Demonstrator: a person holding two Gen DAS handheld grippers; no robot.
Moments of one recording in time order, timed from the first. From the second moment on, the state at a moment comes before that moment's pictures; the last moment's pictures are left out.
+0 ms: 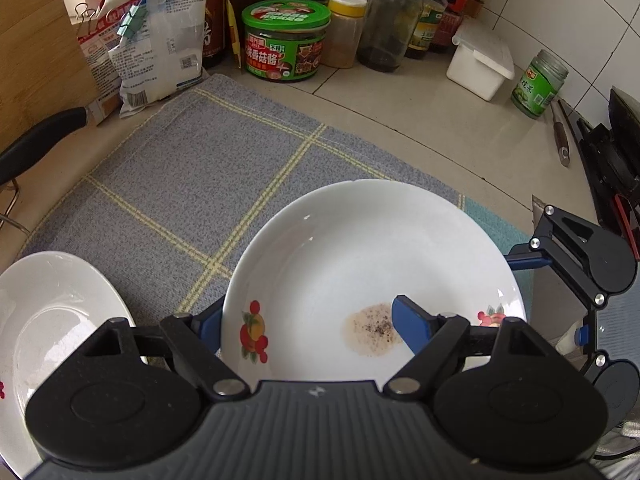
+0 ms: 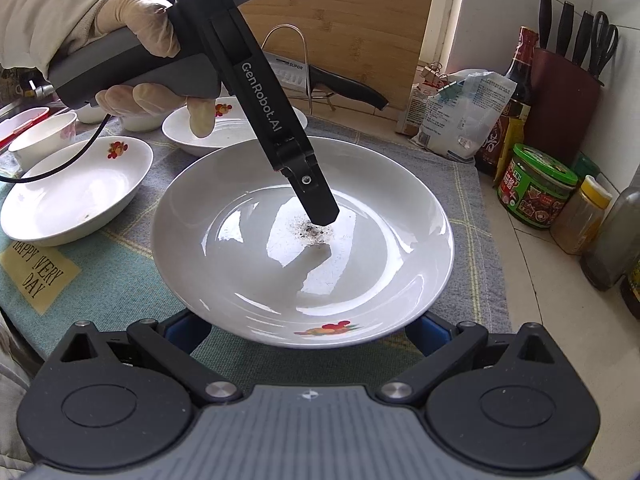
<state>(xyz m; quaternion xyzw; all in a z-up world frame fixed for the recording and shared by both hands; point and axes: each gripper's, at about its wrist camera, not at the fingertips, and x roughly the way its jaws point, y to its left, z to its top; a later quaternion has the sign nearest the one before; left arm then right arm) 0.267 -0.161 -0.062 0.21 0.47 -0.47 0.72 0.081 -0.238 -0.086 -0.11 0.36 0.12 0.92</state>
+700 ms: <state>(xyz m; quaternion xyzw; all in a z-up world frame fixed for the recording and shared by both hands) 0.311 -0.219 -0.081 0.21 0.45 -0.48 0.73 0.128 -0.285 -0.100 -0.10 0.38 0.08 0.92</state>
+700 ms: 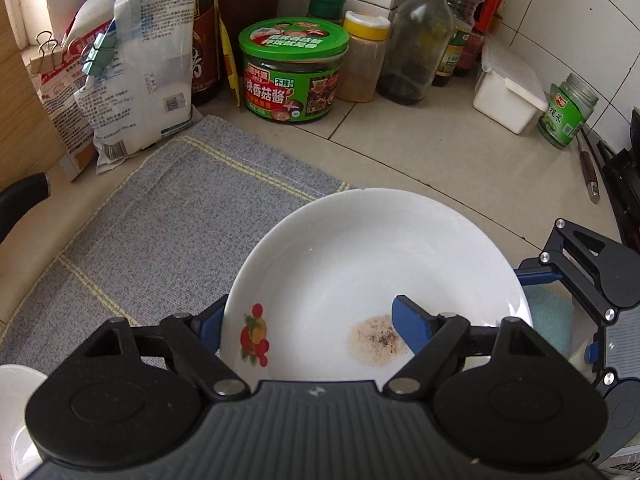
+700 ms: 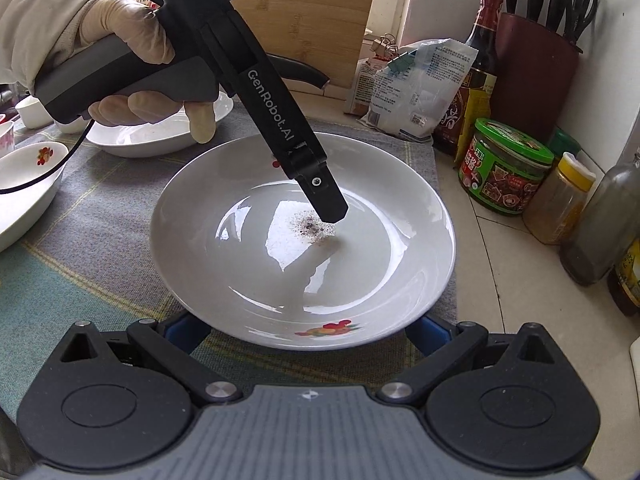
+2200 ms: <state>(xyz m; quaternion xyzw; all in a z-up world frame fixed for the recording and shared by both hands) 0.191 -0.103 0.008 0.12 0.29 -0.34 0.89 0.093 -0.276 -0.060 -0.02 0.38 -0.06 0.92</state>
